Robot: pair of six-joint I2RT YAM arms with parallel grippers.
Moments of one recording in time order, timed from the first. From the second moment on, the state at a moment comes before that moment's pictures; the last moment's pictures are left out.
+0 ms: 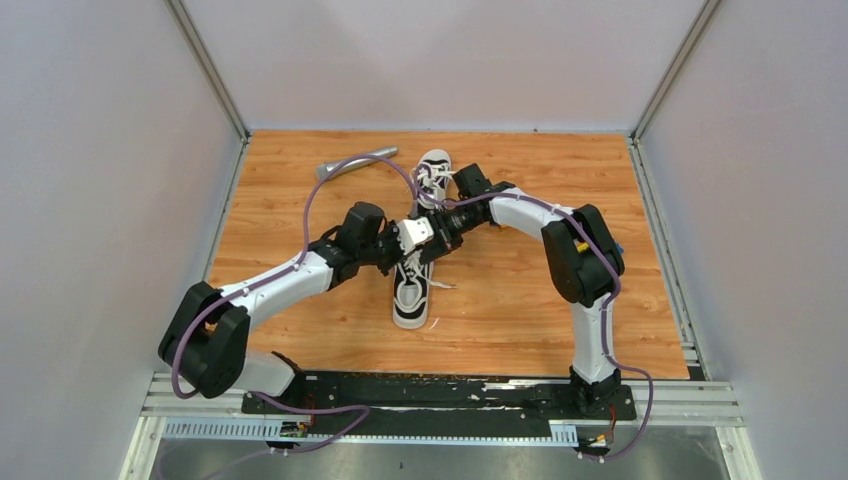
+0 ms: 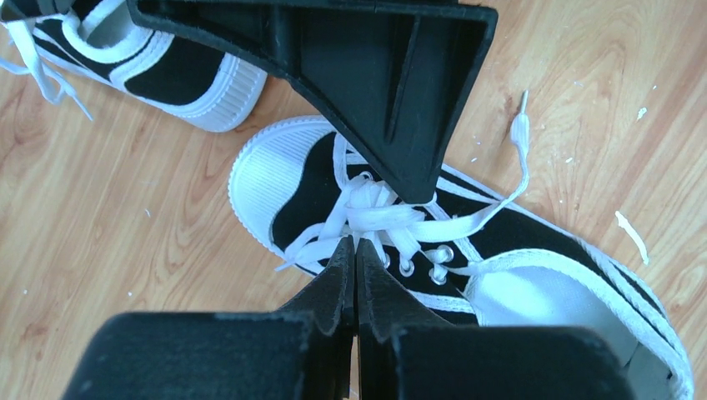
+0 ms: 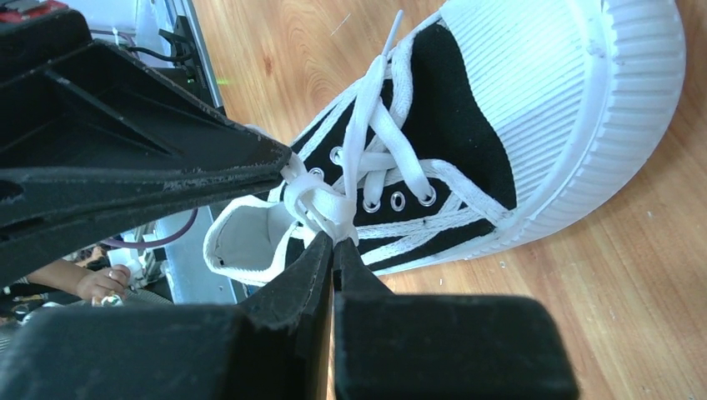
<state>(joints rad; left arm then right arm) -0.60 1.39 0.81 -0.10 0.28 0.50 0.51 2.08 1.48 -0.51 -0.96 0.07</state>
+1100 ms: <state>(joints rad) -0.49 1.37 0.79 -0.14 0.44 0.47 0.49 2.10 1.47 -0.55 -1.02 -0.07</state>
